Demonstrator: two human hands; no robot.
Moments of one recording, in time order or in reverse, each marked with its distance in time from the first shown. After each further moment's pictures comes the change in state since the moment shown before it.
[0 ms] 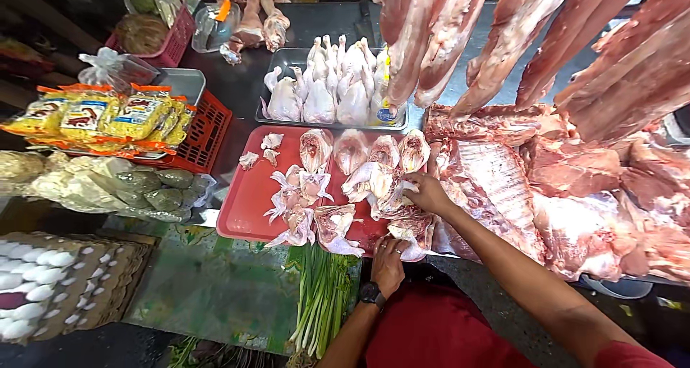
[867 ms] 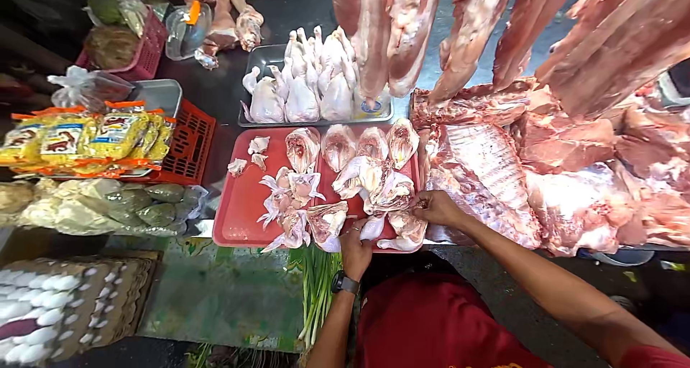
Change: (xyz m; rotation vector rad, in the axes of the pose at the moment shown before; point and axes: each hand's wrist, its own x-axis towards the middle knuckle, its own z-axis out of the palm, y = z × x) left_hand 0.019 -0.034 -0.060 -0.221 0.089 -0.375; right_hand -0.064 0.050 0.006 0.075 -0.202 0.087
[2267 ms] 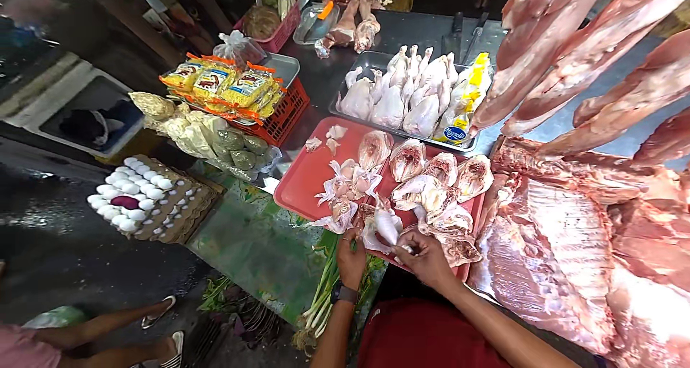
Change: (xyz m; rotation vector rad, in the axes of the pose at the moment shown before) left_hand -0.026 -0.048 -0.066 -0.224 0.536 -0.288; right_hand -0.019 -0.162 0.086 0.529 0.019 -0.389
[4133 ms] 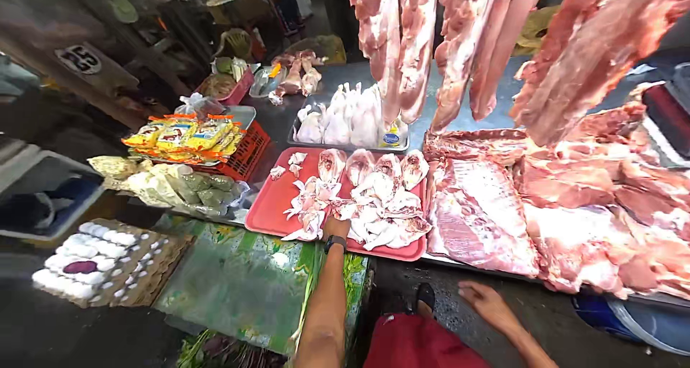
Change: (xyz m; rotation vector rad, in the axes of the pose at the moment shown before) left_hand 0.055 0.051 0.058 0.555 -0.256 -0.282; right_hand -0.264 0.125 -0.122 -0.240 0.166 0.672
